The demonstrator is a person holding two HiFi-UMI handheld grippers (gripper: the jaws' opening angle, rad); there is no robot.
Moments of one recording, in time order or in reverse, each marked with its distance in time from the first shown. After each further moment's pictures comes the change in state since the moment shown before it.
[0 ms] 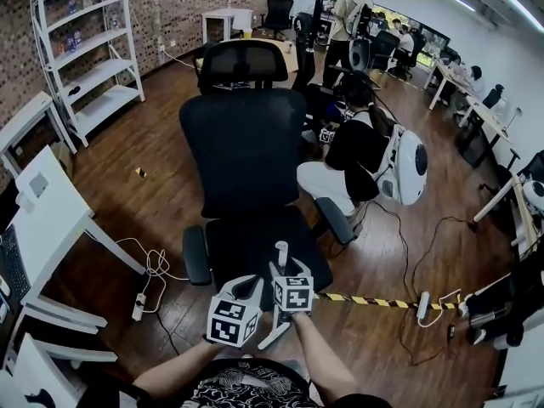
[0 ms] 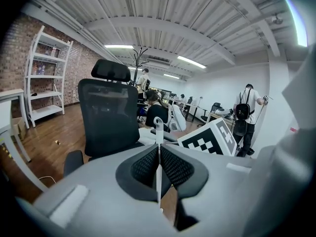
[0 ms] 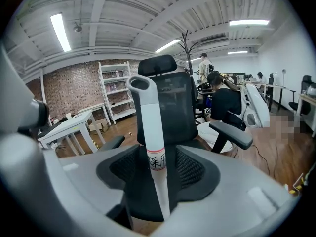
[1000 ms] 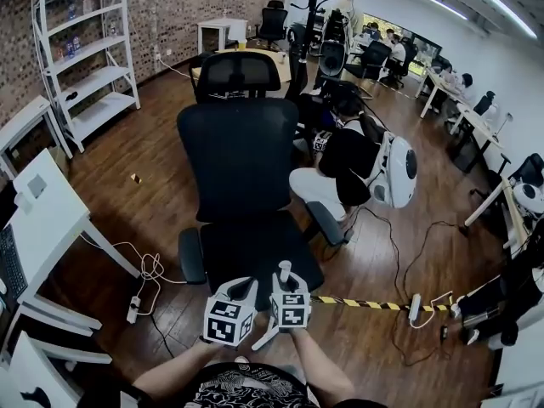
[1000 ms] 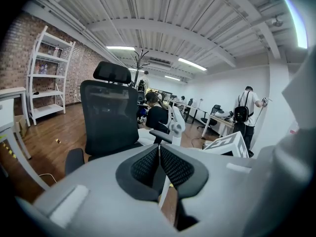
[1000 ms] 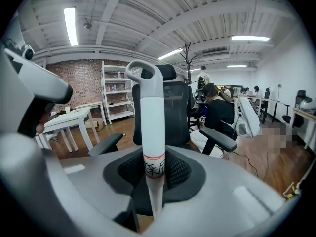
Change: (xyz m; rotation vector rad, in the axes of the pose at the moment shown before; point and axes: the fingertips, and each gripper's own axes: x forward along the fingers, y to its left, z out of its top) left arm -0.021 -0.014 0.000 -0.015 -0.015 0.004; right arm -0.052 0.000 -0.017 -0.086 -0.082 -0.068
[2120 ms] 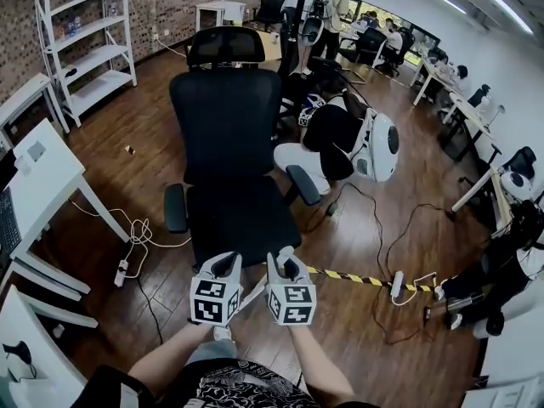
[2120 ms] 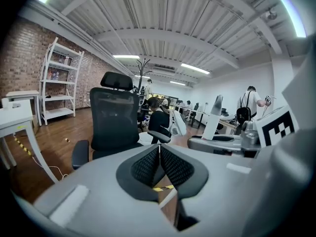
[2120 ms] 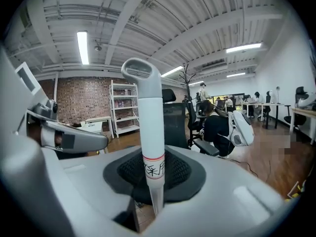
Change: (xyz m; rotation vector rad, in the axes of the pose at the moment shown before) left arm -0.062 -0.088 -0.035 -0.018 -0.083 0.101; right arm -0.186 -0.001 0.019 0.000 -0.185 0.069
